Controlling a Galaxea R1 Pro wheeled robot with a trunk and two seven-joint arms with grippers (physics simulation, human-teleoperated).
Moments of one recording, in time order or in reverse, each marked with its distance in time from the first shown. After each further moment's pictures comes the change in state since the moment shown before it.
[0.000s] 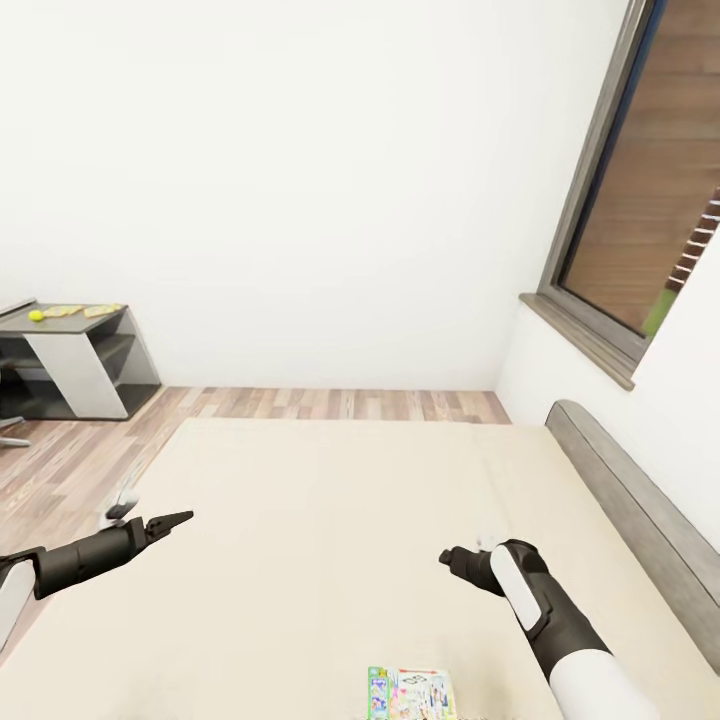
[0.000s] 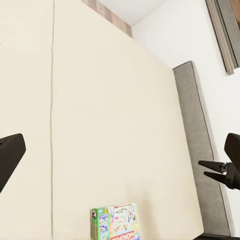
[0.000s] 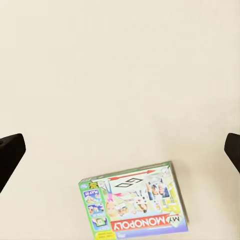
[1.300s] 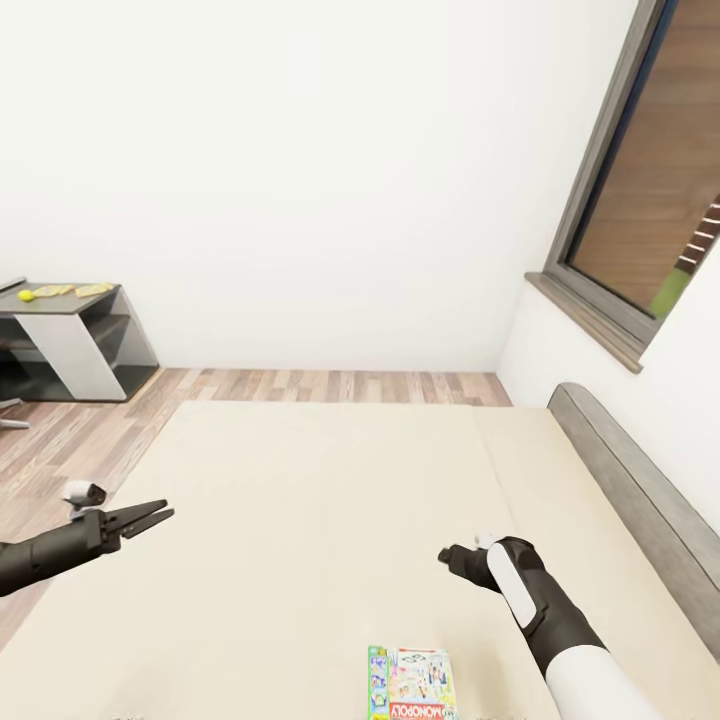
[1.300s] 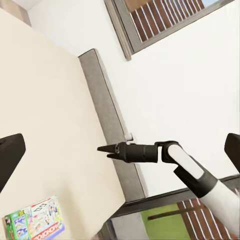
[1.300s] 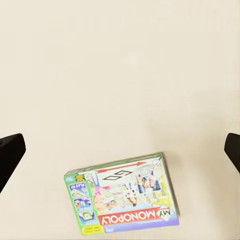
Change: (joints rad) left arm 0.000 0.082 0.009 0.001 -0.002 0.039 -0.528; right arm -0.010 0.009 0.000 0.004 0.041 0.003 0.004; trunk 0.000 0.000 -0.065
